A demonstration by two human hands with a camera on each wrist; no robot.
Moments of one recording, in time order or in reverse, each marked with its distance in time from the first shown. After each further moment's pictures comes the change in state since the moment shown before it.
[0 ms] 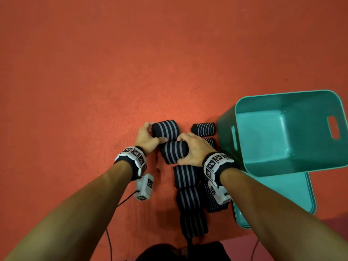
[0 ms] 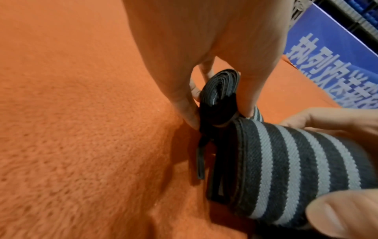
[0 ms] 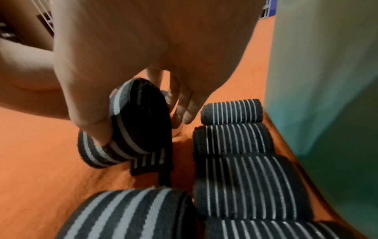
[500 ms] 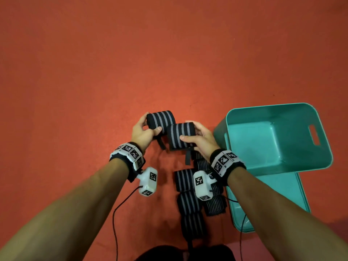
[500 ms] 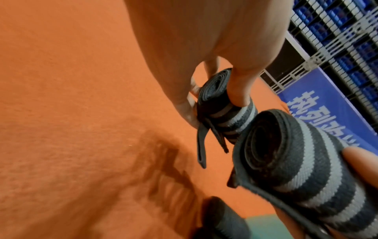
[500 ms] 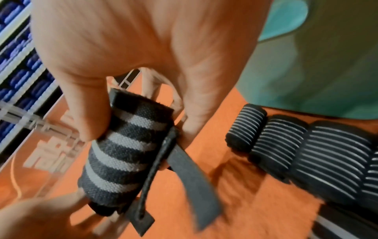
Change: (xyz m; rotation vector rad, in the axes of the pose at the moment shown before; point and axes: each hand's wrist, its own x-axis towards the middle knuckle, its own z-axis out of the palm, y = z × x) left_hand -0.035 0.064 -0.033 -0.434 0.104 0.058; right_hand -0.035 -0.042 -0.047 1.061 0.290 0.082
